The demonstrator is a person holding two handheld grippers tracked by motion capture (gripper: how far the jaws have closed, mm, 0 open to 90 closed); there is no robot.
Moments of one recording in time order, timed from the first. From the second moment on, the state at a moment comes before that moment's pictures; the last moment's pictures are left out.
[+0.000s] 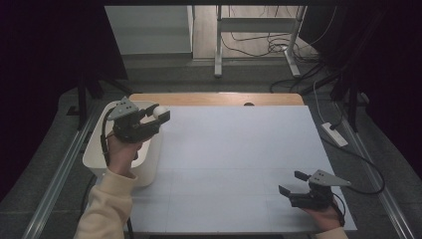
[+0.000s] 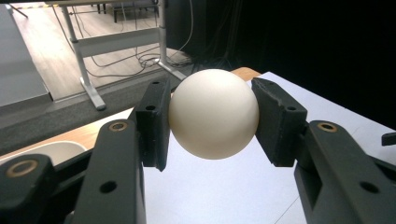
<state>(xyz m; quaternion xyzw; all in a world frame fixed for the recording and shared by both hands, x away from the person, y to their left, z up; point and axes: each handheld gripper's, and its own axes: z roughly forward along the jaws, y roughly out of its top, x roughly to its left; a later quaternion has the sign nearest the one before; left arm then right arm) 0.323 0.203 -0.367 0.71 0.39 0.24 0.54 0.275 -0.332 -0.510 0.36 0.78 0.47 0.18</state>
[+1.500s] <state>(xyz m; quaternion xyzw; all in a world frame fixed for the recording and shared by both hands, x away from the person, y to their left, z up) 0.344 0.242 -0.382 0.68 0.48 0.27 0.48 0.276 -0.332 -0.510 0.36 0.79 0.47 0.18</state>
